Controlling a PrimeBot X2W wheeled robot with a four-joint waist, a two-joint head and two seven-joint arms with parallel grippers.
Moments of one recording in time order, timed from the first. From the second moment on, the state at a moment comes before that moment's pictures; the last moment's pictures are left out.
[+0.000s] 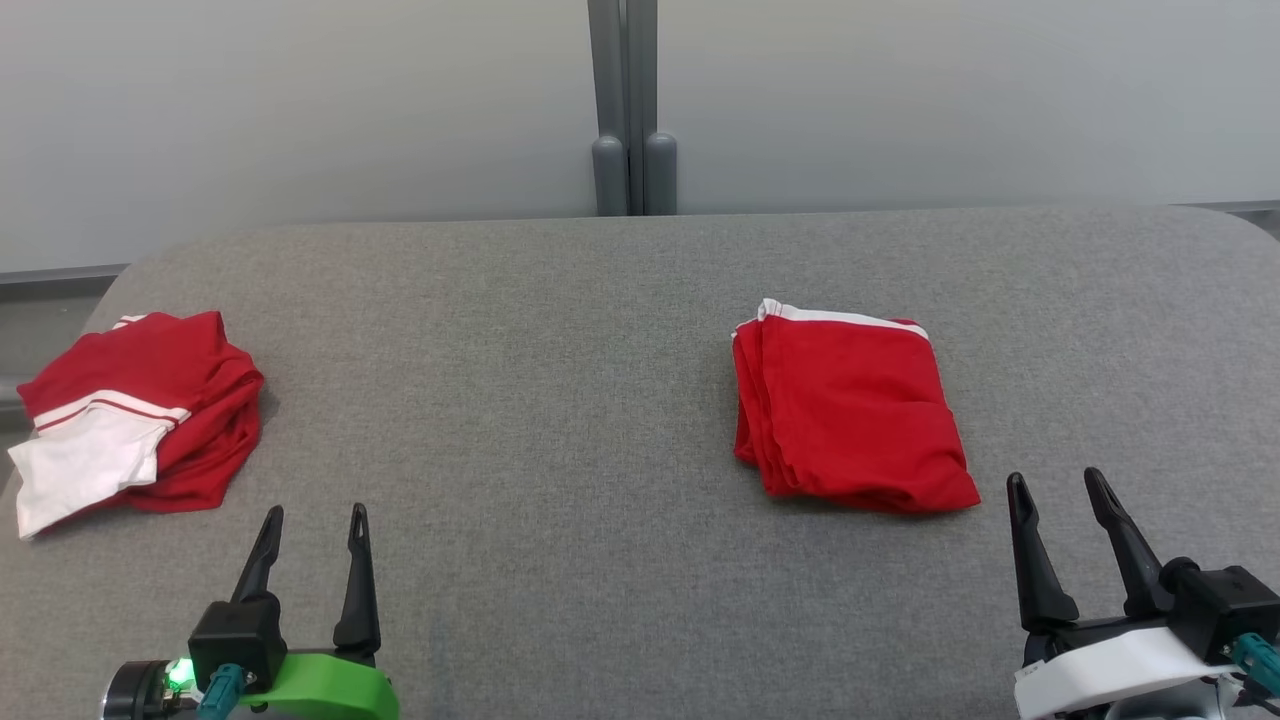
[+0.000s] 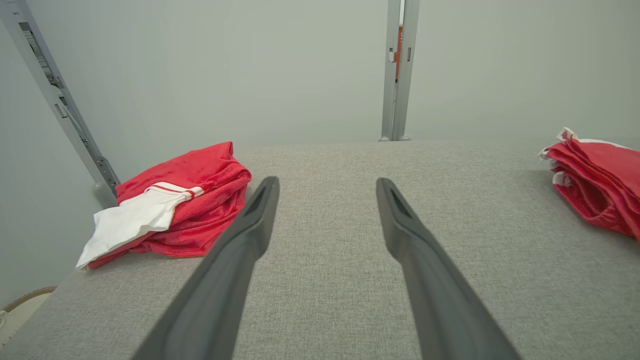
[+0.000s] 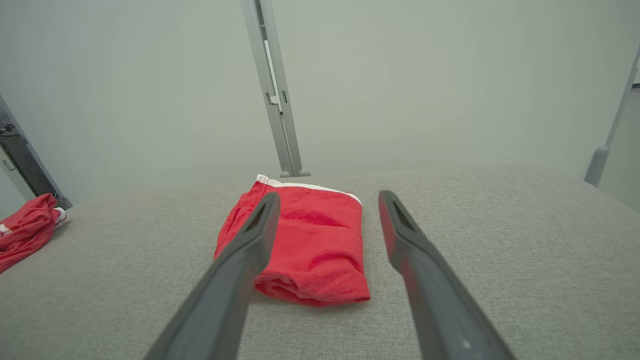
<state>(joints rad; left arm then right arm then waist) 0.00 0.05 0.02 0.25 -0.05 -0.07 -0.26 0.10 -0.12 0.00 0.04 0.25 0.13 -0.26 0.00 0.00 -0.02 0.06</state>
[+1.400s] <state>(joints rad) 0.00 0.05 0.02 0.24 -0.05 -0.08 -0.26 -0.12 -0.23 0.07 0.21 0.27 0.13 -0.26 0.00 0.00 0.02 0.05</state>
